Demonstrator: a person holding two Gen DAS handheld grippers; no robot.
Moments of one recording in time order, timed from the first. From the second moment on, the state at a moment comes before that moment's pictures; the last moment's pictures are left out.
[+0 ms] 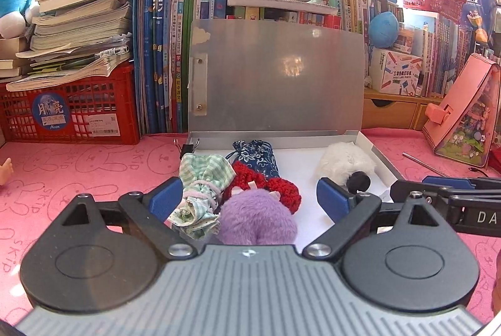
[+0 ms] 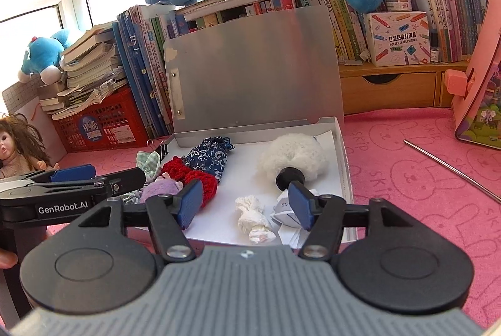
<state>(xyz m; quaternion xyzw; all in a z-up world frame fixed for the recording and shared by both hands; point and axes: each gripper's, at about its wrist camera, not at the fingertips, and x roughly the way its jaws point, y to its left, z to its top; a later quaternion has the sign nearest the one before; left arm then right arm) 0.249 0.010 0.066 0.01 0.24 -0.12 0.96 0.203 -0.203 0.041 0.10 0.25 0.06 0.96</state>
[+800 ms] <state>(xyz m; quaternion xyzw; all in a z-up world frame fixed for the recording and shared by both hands) 0.126 0.027 0.057 0.01 0.23 -0.16 0.96 0.105 -0.190 0.042 0.06 0.21 0.09 0.97</state>
